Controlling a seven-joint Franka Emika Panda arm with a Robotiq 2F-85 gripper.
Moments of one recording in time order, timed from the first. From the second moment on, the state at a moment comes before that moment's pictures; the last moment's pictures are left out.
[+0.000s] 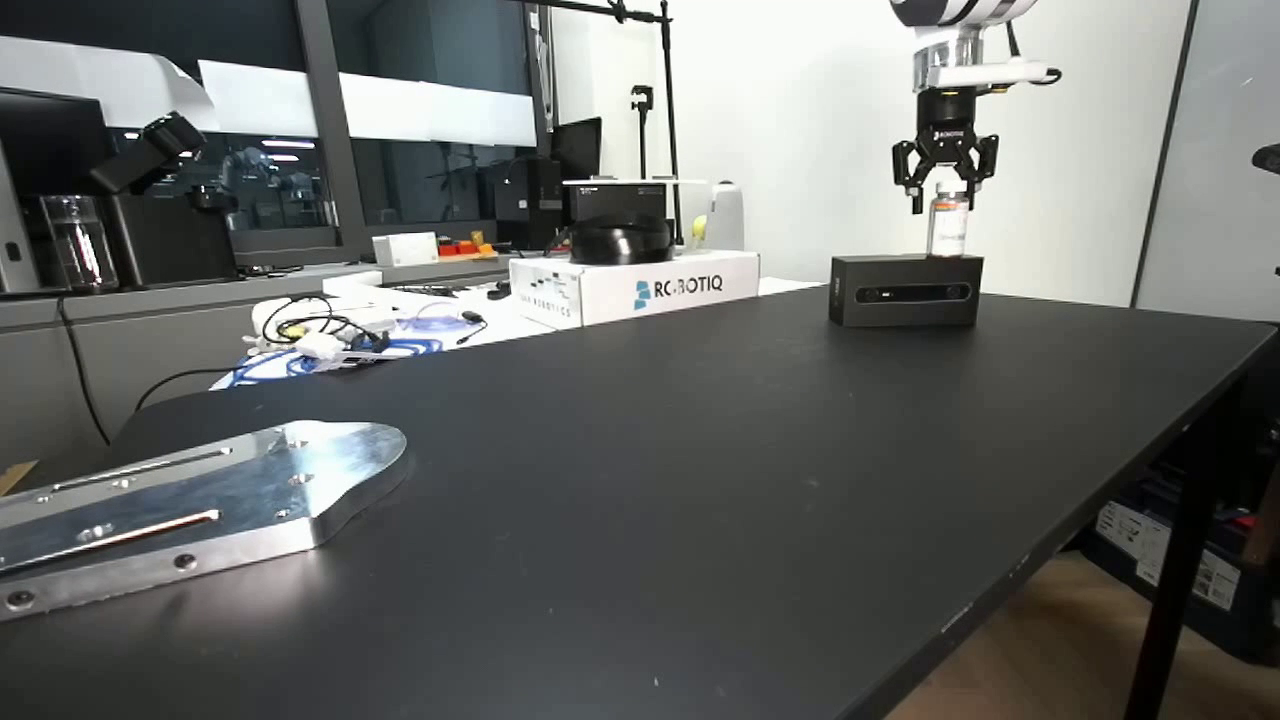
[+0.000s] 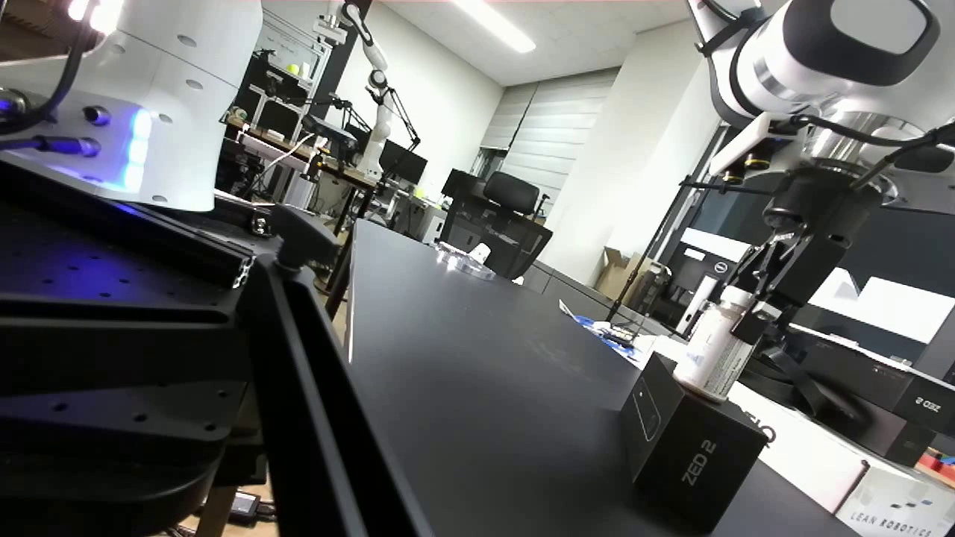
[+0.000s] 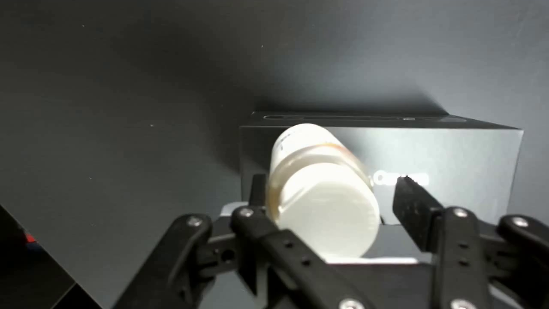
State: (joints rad) arm -0.29 0.49 -0.24 -1.74 0.13 2.13 0.15
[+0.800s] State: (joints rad) arm -0.22 0.34 -0.16 -1.80 0.14 2.15 0.13
